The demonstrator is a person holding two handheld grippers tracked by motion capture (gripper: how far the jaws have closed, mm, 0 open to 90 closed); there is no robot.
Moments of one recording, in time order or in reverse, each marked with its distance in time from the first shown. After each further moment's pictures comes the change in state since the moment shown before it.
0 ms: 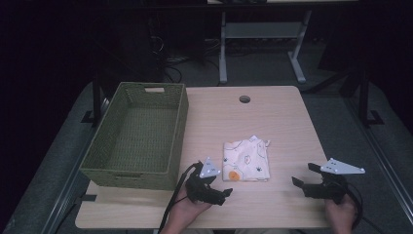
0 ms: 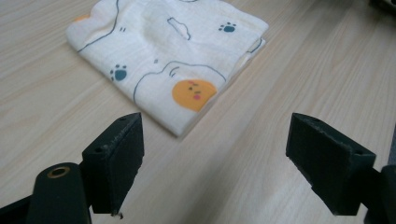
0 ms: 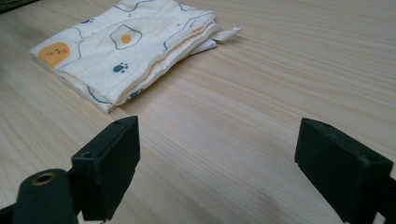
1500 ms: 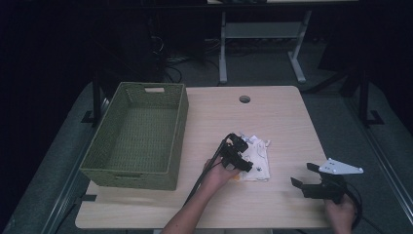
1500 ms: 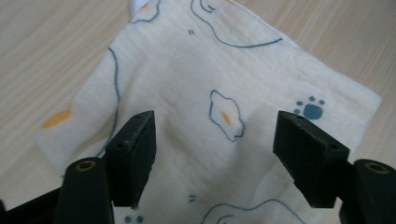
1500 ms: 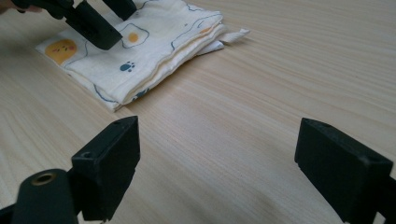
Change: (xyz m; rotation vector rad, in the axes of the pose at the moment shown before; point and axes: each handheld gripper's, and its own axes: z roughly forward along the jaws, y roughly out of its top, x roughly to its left) left arm 0.029 0.082 0.107 0.231 0.030 -0.008; right arm 0.003 0.002 0.001 0.003 0.016 -0.019
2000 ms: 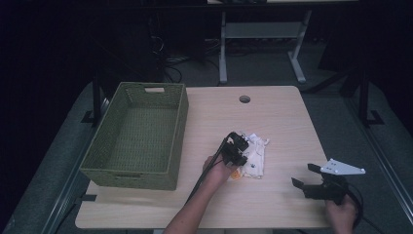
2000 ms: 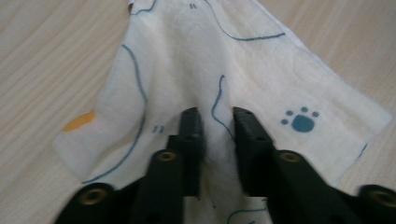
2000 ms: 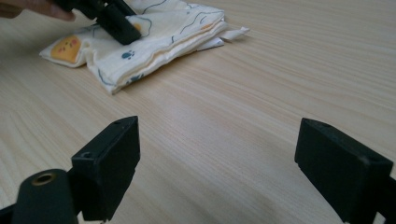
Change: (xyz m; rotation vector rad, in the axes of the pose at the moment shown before) left arm 0.009 0.002 0.004 0.023 0.038 -0.010; right arm 0.001 0.000 -0.004 -0.005 -0.001 0.000
